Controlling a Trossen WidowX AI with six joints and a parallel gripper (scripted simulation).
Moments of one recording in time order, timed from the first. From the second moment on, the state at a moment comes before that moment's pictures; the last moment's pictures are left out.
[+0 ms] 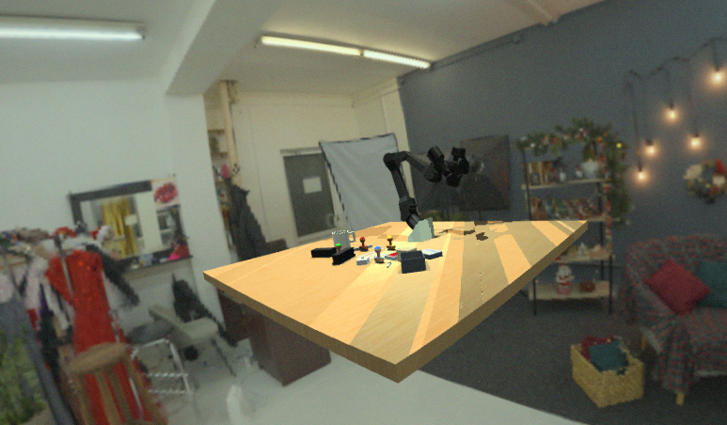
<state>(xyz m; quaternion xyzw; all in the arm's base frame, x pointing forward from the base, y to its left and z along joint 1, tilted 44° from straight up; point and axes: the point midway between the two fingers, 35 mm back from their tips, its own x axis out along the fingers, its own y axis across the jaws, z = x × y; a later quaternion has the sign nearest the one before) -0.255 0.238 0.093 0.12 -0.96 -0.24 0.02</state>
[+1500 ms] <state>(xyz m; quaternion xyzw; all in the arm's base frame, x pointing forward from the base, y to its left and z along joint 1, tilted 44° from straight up) 0.206 0.407 0.038 -0.32 -0.67 -0.18 -0.64</state>
